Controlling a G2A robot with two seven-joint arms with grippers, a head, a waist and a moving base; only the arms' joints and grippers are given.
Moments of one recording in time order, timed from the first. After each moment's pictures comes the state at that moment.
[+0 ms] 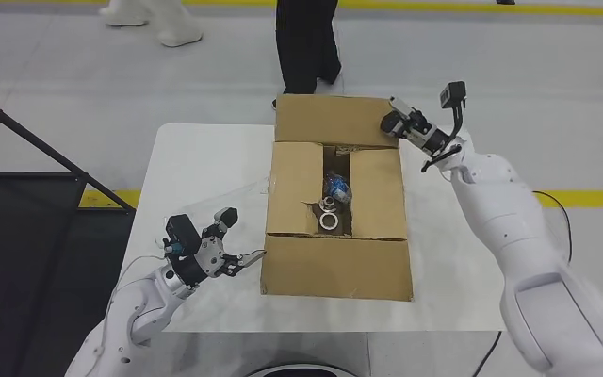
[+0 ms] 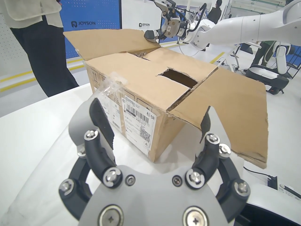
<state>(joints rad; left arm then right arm) 1.57 -1.12 -1.50 -1.78 1.18 -0.73 0.21 -0.26 -1.26 0.77 -0.38 0.63 -0.71 0.82</state>
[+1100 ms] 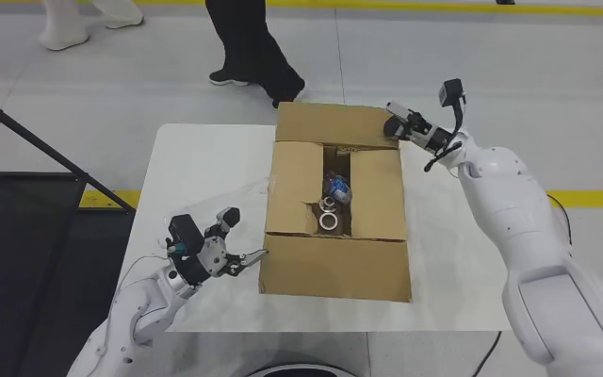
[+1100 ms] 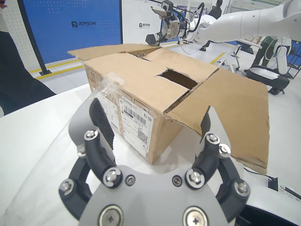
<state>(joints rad) 1.57 -1.12 -1.48 -1.78 1.17 -0.70 0.22 -0.22 -1.27 0.83 -0.33 0.53 -0.73 0.91</state>
